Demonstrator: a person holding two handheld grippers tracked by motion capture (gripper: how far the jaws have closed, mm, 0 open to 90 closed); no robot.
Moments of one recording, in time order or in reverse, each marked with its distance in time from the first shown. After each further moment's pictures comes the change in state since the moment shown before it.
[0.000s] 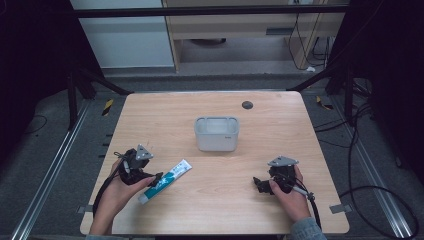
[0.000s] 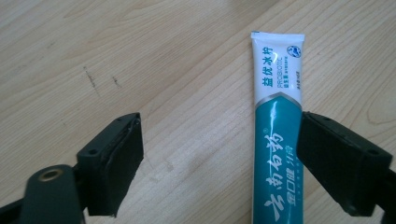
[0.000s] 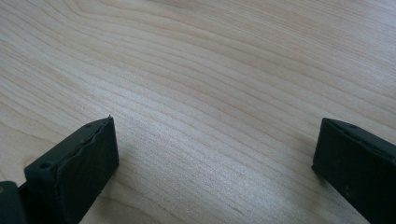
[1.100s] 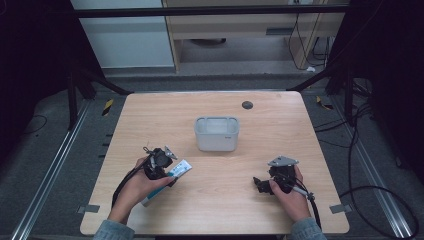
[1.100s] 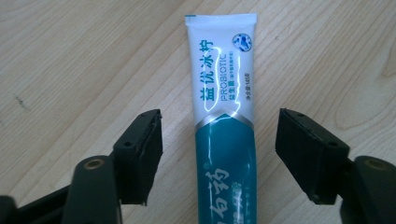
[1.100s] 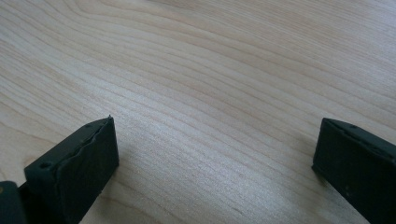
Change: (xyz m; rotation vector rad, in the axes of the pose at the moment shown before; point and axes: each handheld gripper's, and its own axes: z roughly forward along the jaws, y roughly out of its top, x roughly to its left) left arm -0.031 0.036 0.045 0.225 -0.100 0.099; right arm 0.000 0.000 0.000 0.001 -0.001 -0.001
